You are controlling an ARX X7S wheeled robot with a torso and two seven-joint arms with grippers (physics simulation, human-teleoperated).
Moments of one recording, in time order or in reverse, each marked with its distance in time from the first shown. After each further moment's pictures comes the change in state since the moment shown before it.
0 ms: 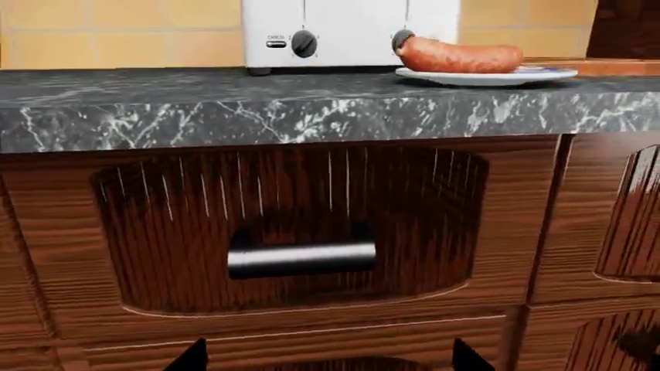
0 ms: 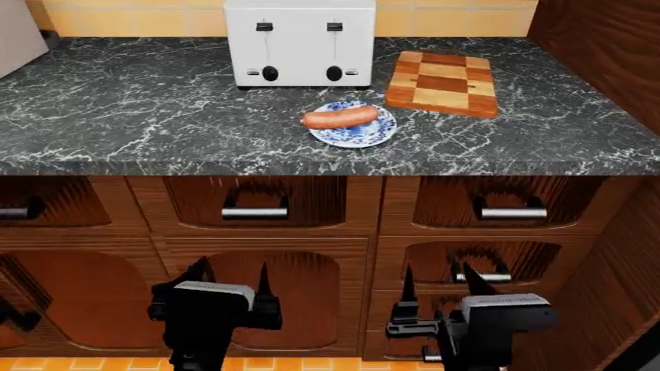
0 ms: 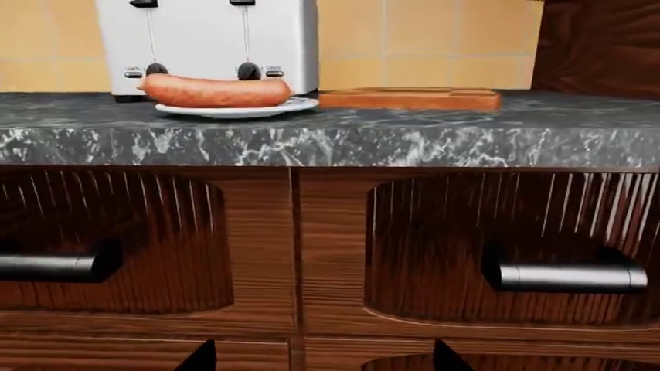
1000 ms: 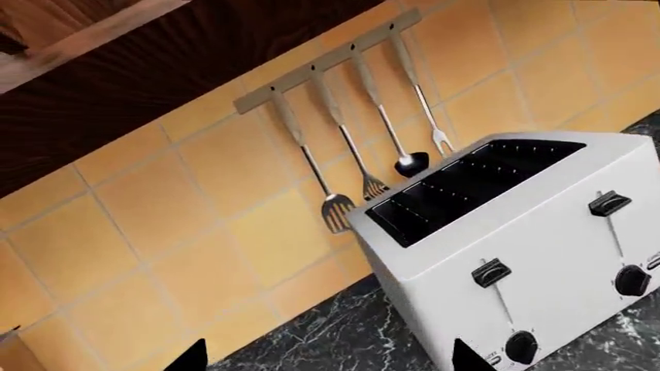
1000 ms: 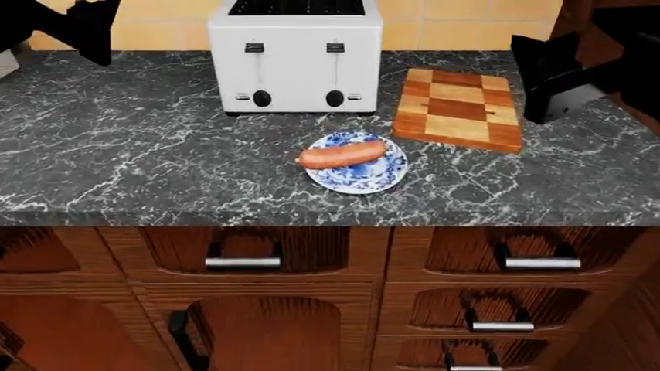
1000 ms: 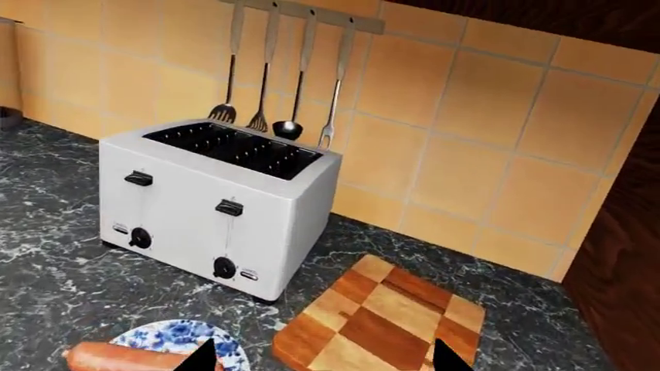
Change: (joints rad) left arm -1.340 -0.481 0.199 -0.496 -0.001 -0.453 0.621; right arm 1.329 0.608 0.046 -0.158 1.016 1.371 0.128
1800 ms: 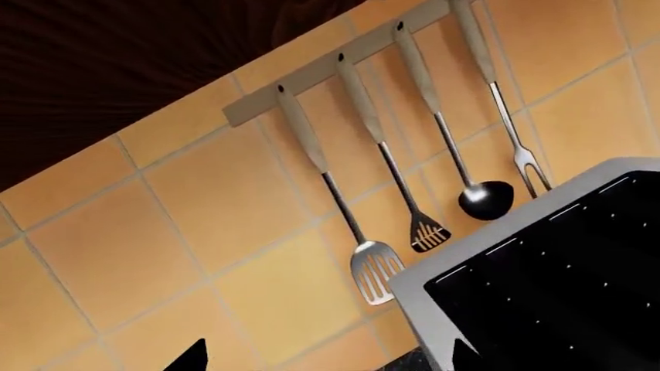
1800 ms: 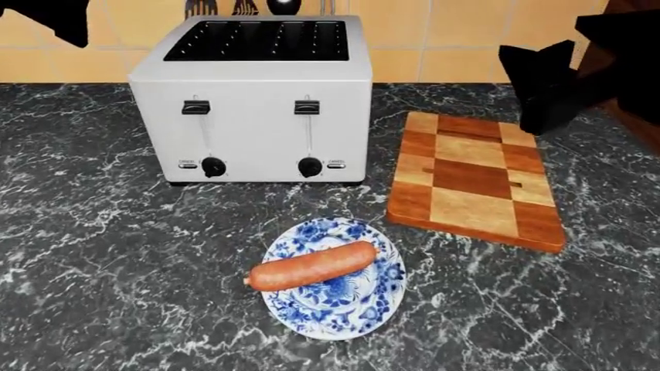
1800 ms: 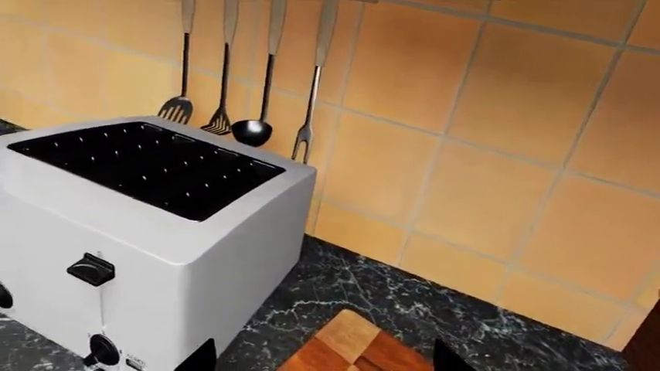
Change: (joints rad) left arm -0.080 -0.009 0.019 -0.083 0.025 0.022 0.007; right arm 0.038 0.037 -0.042 0.029 0.136 -0.001 0.027
